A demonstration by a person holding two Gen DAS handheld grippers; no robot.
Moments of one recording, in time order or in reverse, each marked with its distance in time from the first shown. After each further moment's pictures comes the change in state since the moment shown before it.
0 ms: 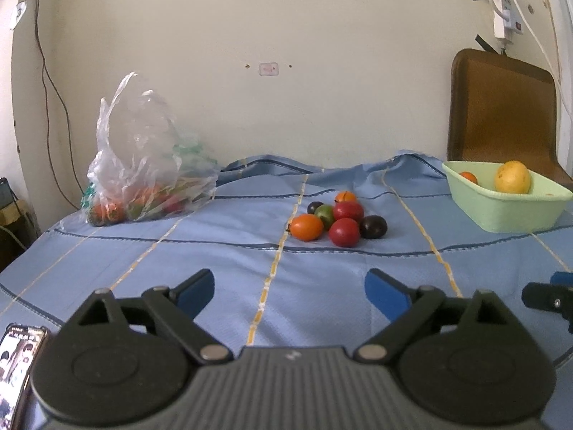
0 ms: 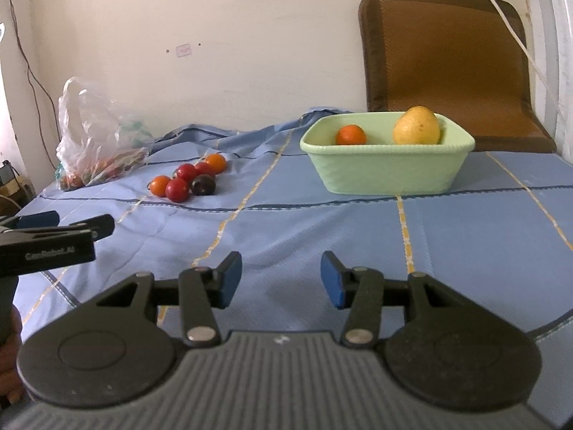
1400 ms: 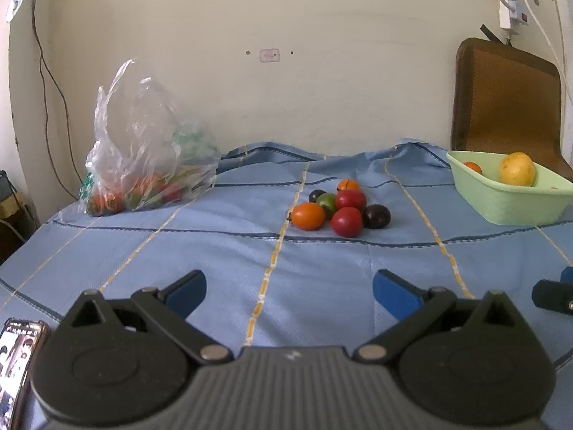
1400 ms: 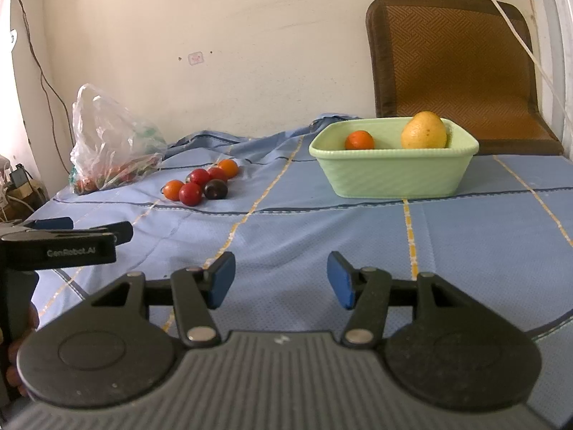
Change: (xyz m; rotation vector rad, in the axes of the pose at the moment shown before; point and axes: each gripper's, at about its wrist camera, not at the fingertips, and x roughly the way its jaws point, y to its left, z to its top) left arm 0.008 0.001 0.002 -0.004 0.047 0.001; right arm -0.008 0.001 -0.002 -0.002 -0.024 0.039
